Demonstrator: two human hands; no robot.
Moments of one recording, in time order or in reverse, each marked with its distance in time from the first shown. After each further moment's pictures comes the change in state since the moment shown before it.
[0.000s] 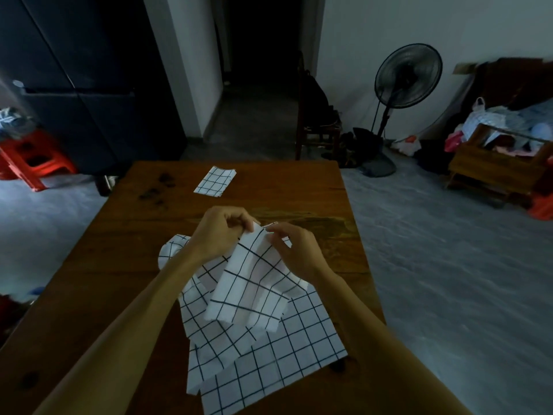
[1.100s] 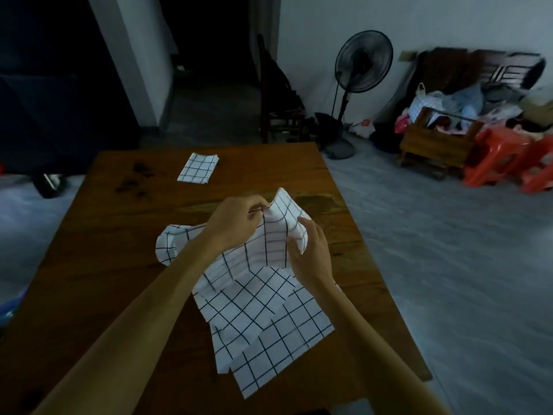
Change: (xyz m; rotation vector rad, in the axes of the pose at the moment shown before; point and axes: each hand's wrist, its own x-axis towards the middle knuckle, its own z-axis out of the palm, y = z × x) left_hand -0.019 -0.037 -0.021 0.213 -0.147 0.147; right_hand -0.059 -0.033 0.080 -0.068 0.424 0.355
